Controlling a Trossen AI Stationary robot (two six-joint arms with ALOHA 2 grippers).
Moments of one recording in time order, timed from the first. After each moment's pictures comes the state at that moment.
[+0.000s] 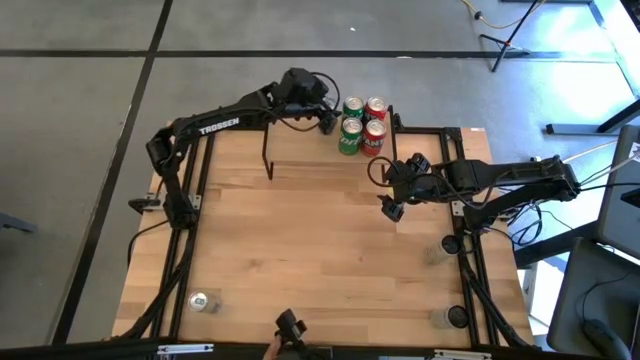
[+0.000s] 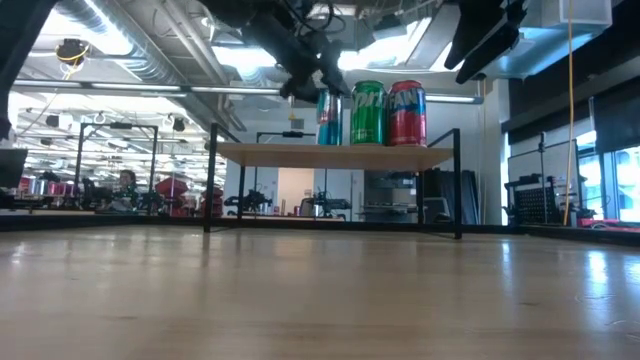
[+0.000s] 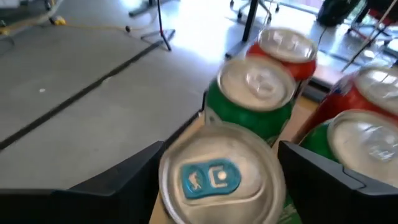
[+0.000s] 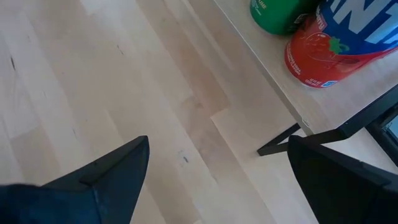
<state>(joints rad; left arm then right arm) 0.55 1.80 1.65 -0.34 -0.04 -0.09 0.10 1.24 1.23 -1.02 0.43 0.49</state>
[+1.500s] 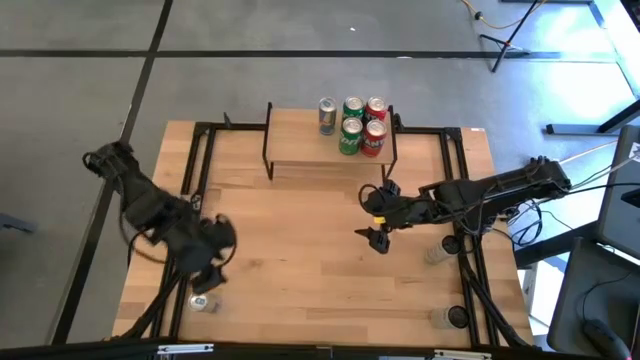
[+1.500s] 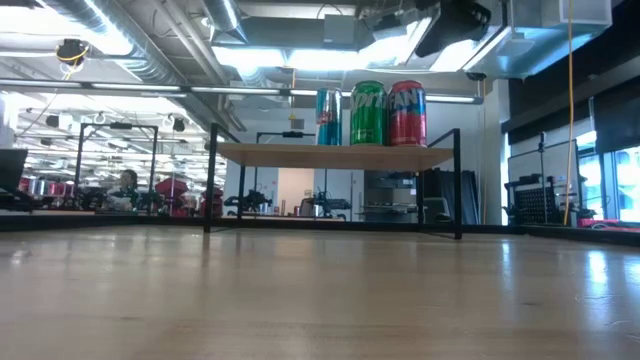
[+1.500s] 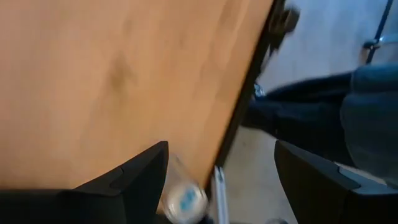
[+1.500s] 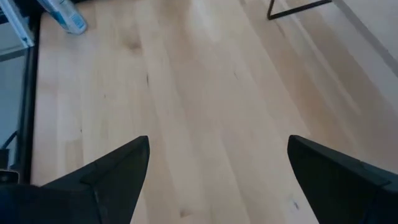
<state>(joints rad) -0.72 1.28 1.48 -1.27 -0.03 -1.18 0.28 1.34 1.23 -0.69 0.27 0.47</state>
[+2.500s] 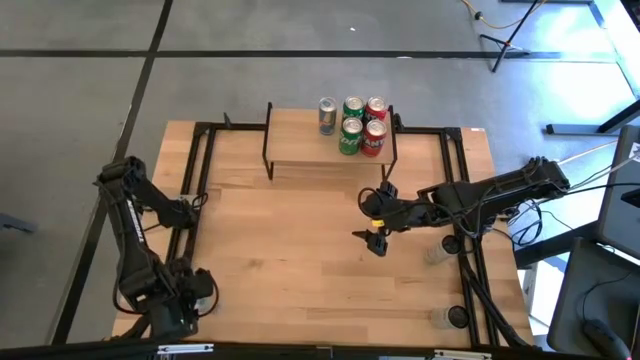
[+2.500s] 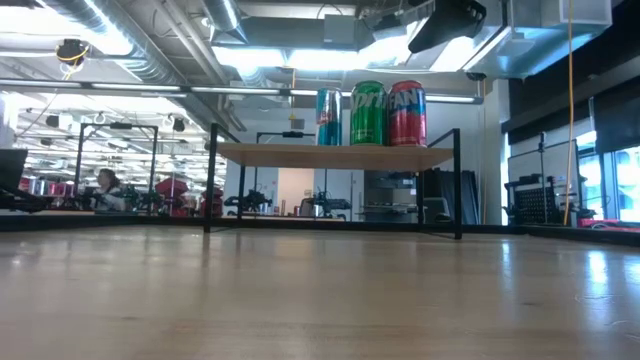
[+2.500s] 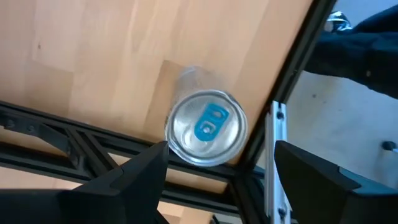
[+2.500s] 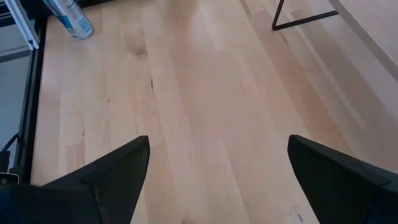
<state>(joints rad) -1.08 1.50 1.35 -1.26 0.00 -1.47 0.29 1.36 1.23 -0.66 0.30 0.44</state>
